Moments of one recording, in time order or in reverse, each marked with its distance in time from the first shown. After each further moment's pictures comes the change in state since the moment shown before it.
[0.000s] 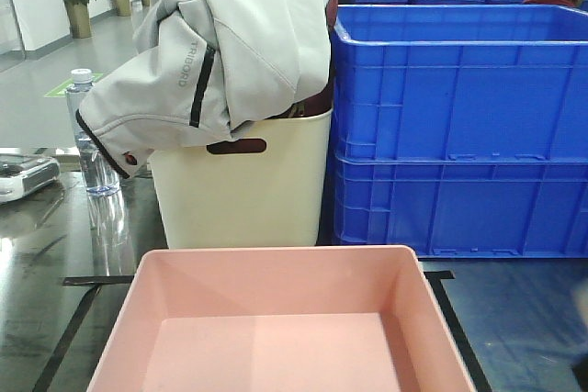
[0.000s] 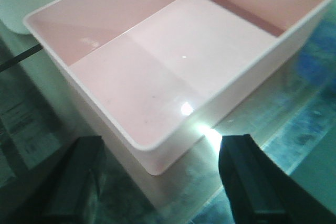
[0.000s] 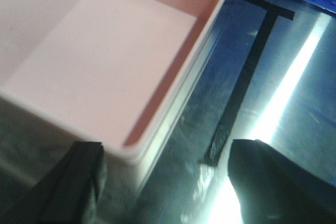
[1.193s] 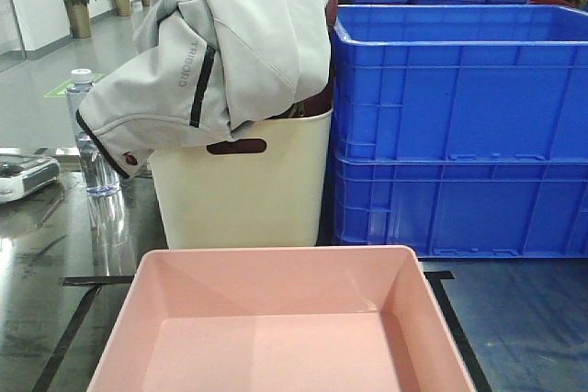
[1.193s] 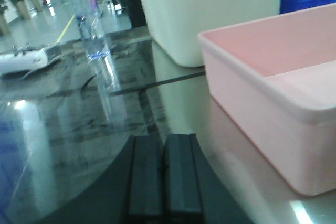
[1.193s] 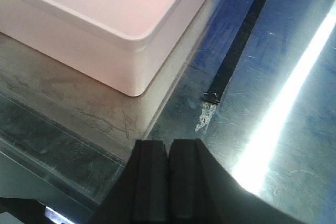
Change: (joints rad) left arm 0.368 -0.595 0.617 0.120 -0.482 -0.088; right arm 0.000 -0.341 0.258 0.008 0.008 -0.022
